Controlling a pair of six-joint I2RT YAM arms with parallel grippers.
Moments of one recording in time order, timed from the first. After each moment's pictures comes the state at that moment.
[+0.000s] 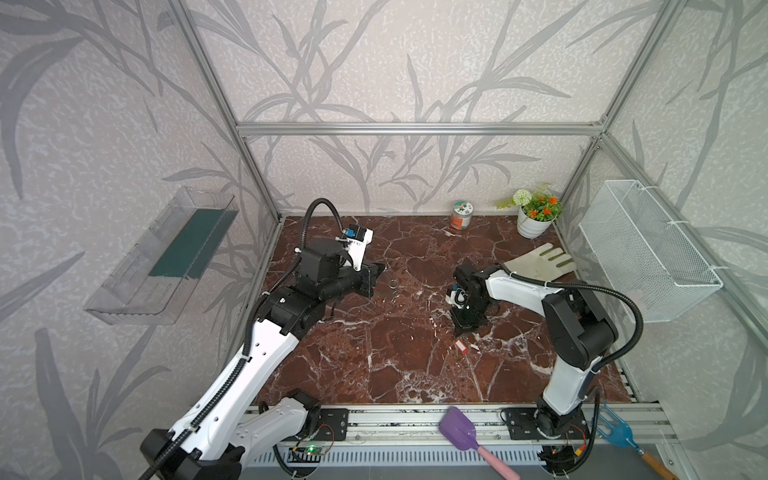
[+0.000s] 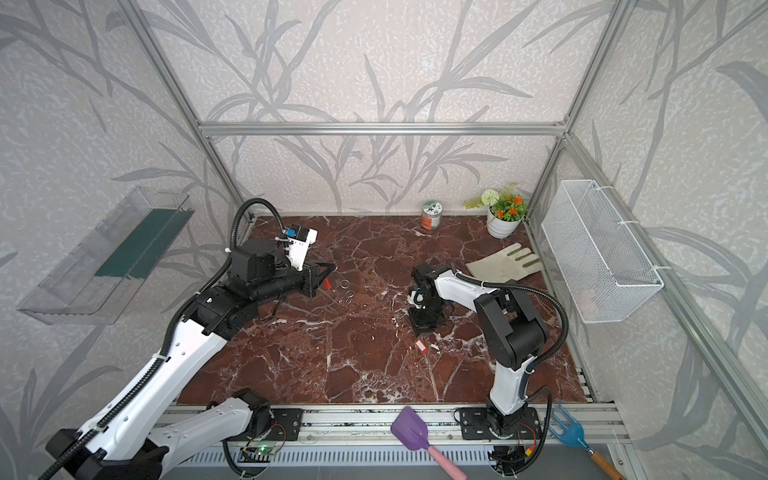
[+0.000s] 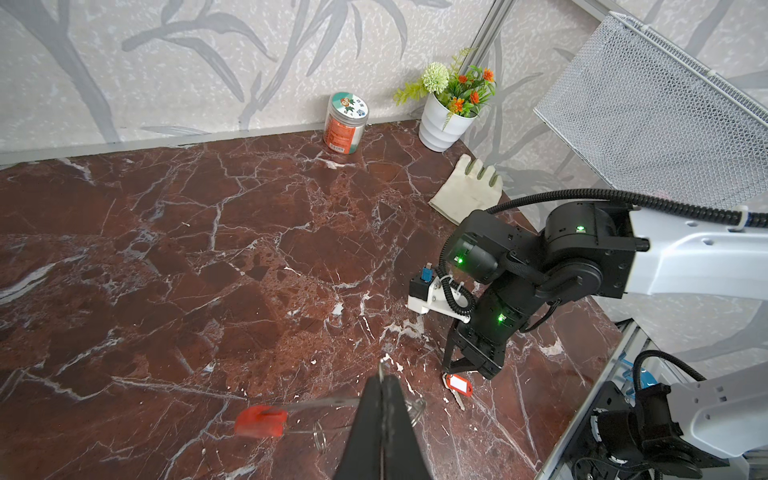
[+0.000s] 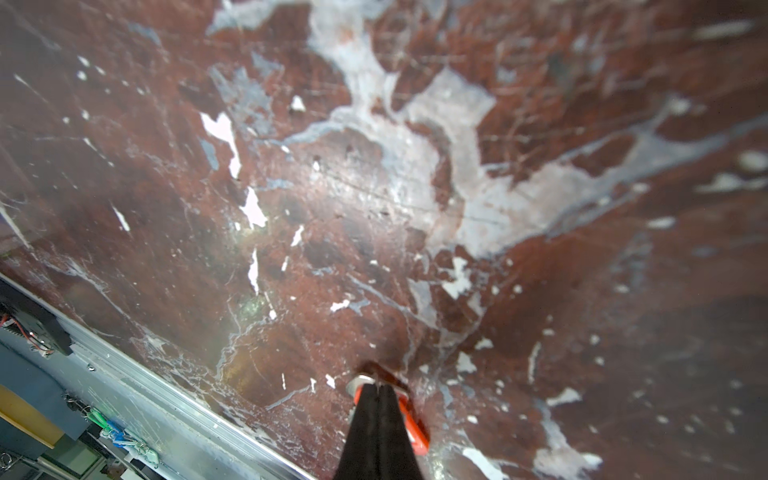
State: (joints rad) left arm -0.46 1.03 1.13 -0.57 0.28 -0.24; right arm 0.51 1.81 1.13 -0.90 -0.39 0.21
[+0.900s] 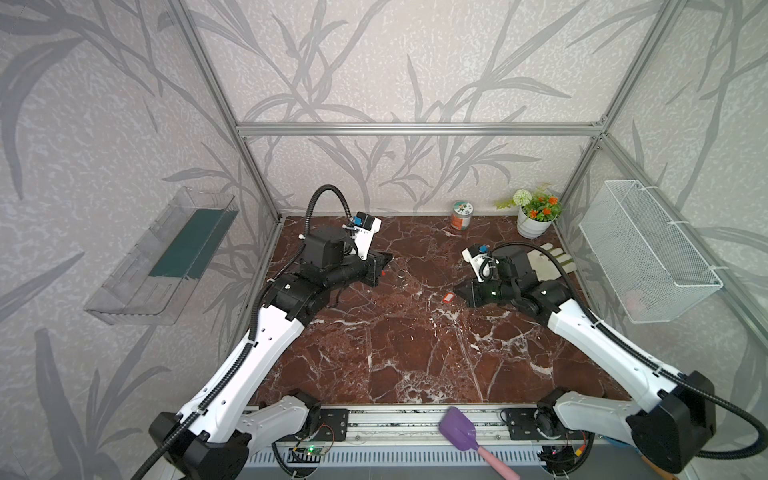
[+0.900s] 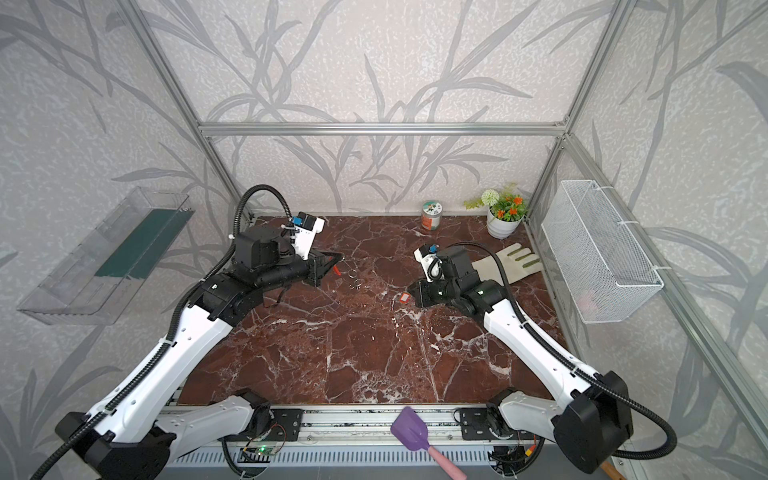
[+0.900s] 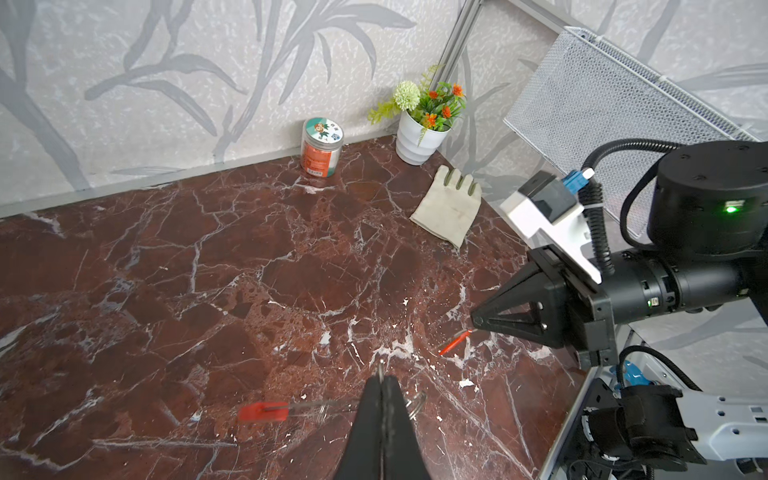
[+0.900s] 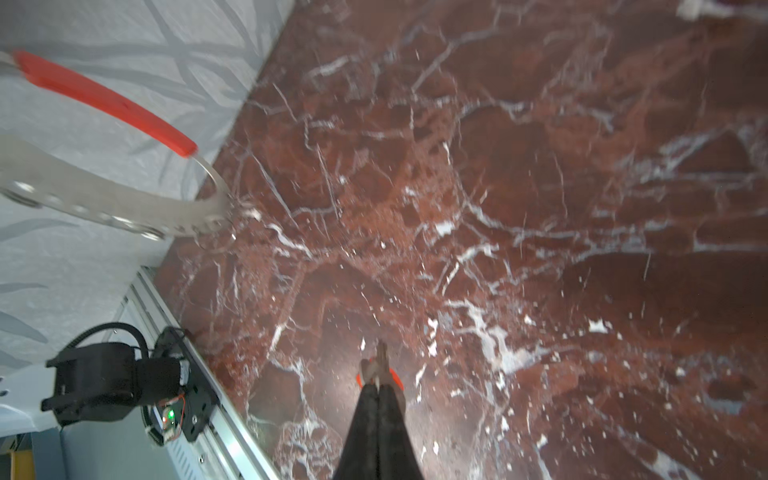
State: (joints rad) left arm -0.46 1.12 1.25 -0.55 0.36 -0.19; right arm 0.51 1.18 0.99 -0.44 -0.37 0.33
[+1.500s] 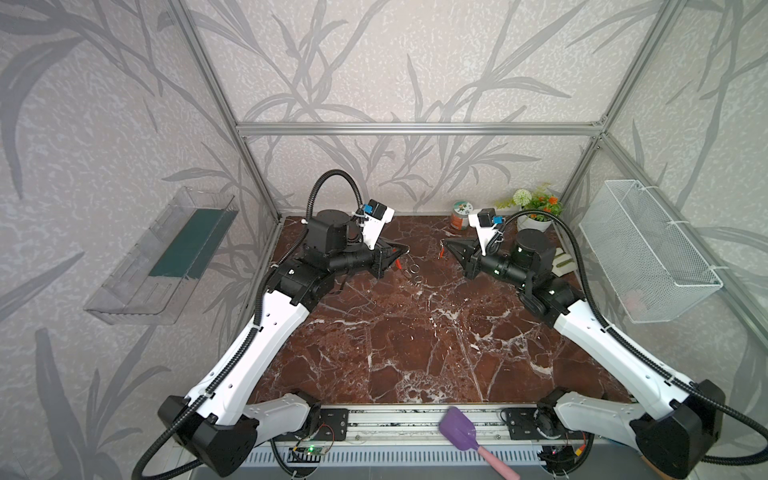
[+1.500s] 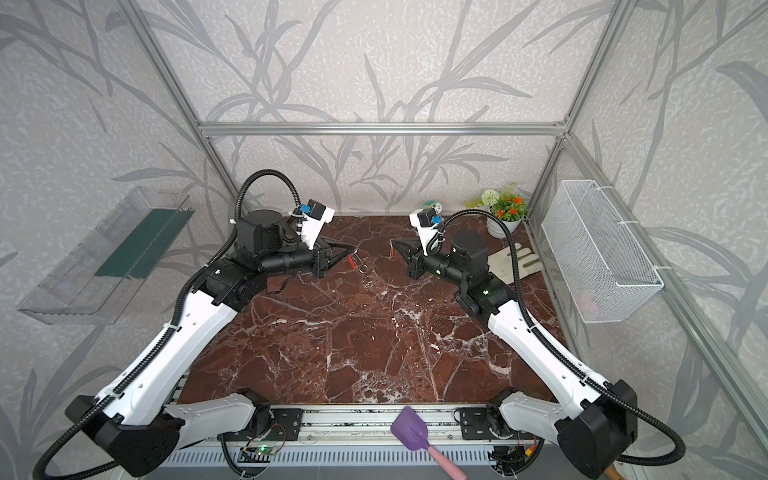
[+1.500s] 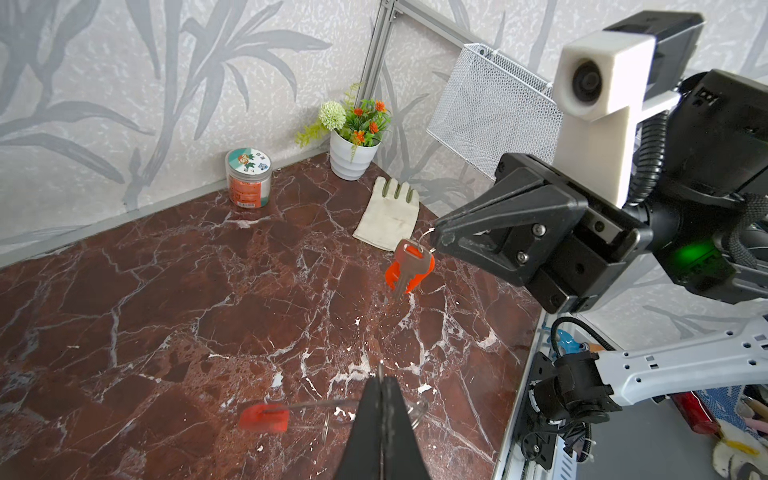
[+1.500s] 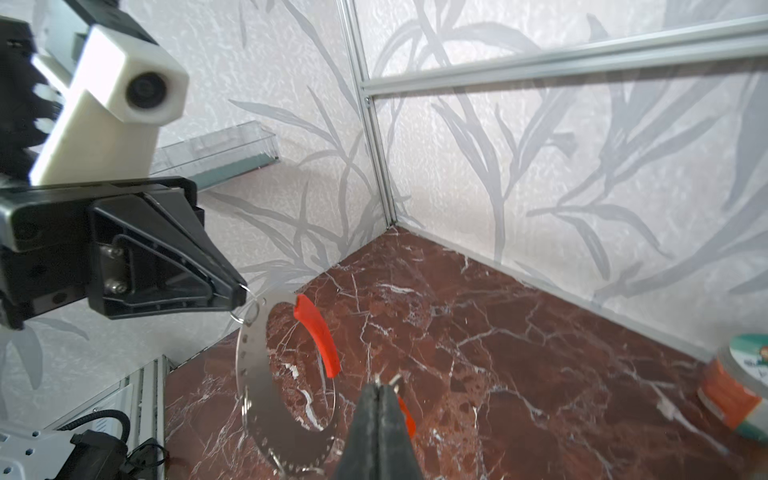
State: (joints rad) left arm -0.46 1.21 1.39 -0.55 0.55 -0.13; right arm 0.53 1.19 1.08 0.05 -0.44 0.15
